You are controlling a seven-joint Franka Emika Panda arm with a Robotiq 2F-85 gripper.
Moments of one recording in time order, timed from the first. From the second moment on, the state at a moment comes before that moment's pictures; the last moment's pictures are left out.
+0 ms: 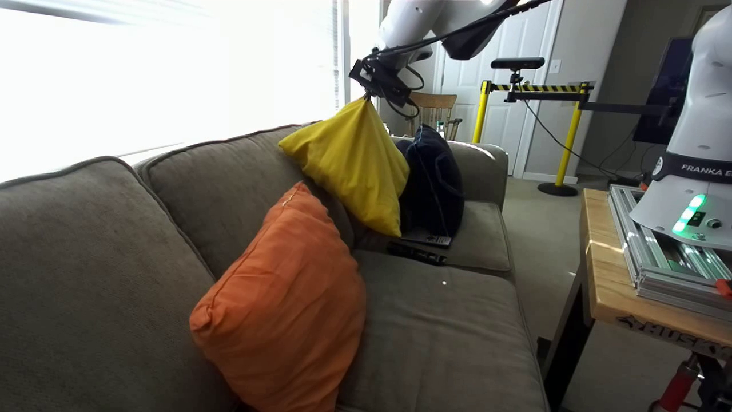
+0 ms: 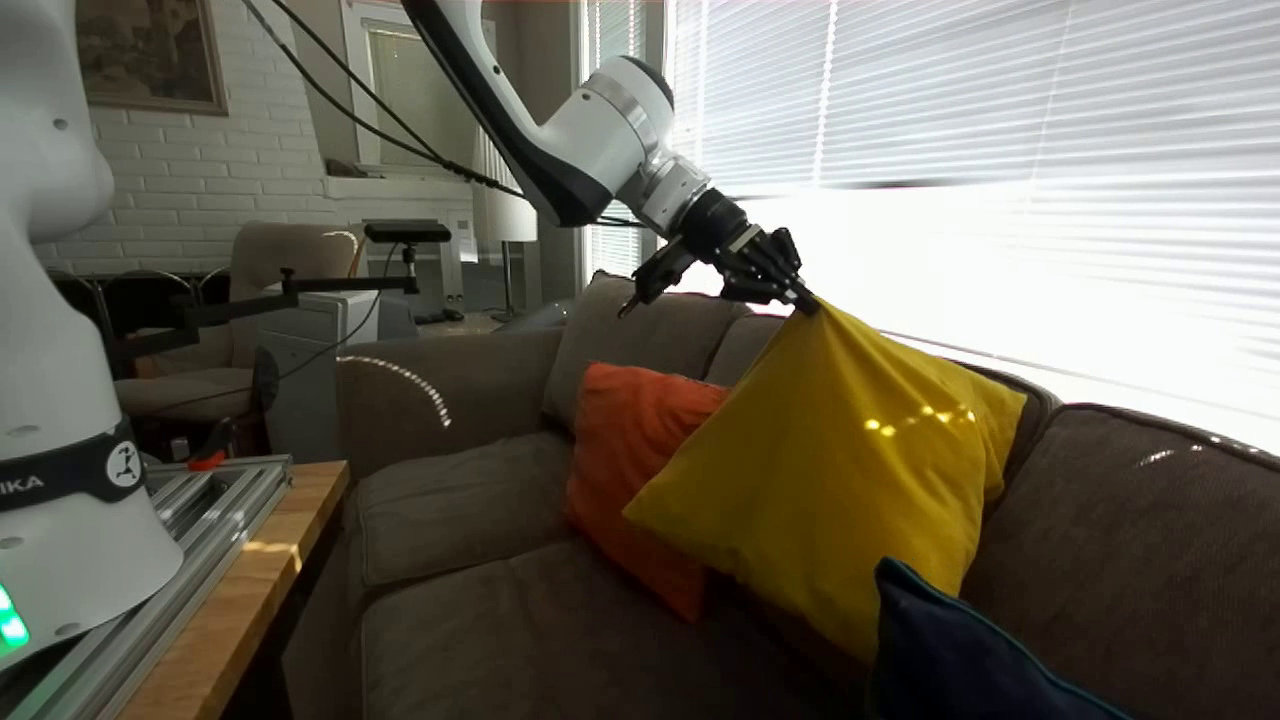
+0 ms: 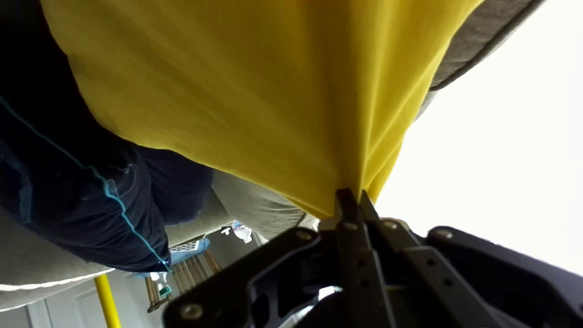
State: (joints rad) arm 0.11 0.27 0.11 -2.06 -1.57 2.43 2.71
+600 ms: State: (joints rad) arm 0.13 0.30 0.12 -2.05 -1.59 2.43 2.71
